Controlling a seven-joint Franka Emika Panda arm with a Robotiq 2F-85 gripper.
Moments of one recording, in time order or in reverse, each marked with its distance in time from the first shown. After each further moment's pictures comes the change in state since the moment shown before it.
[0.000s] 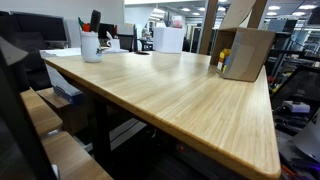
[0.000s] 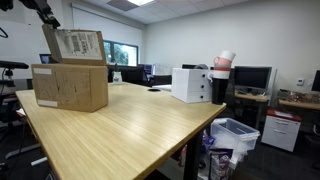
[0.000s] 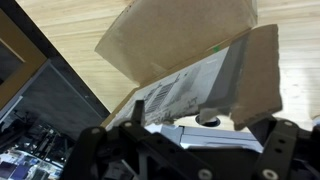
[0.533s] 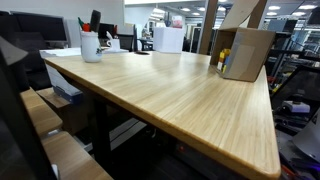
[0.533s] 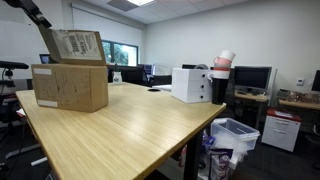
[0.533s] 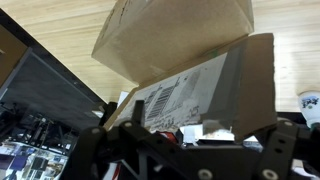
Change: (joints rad) arm 0.000 -0.231 0.000 -0.175 0.050 0.119 0.000
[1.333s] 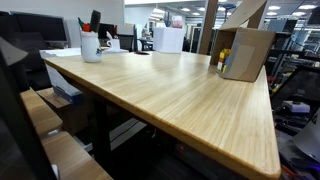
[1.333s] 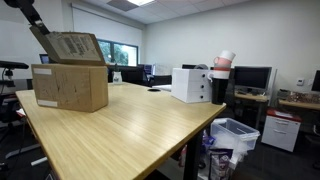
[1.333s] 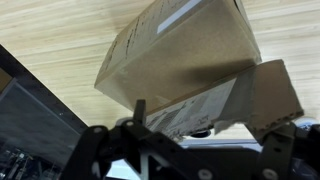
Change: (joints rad) arm -0.062 -0.008 -0.072 -0.005 0.130 -0.073 -0.162
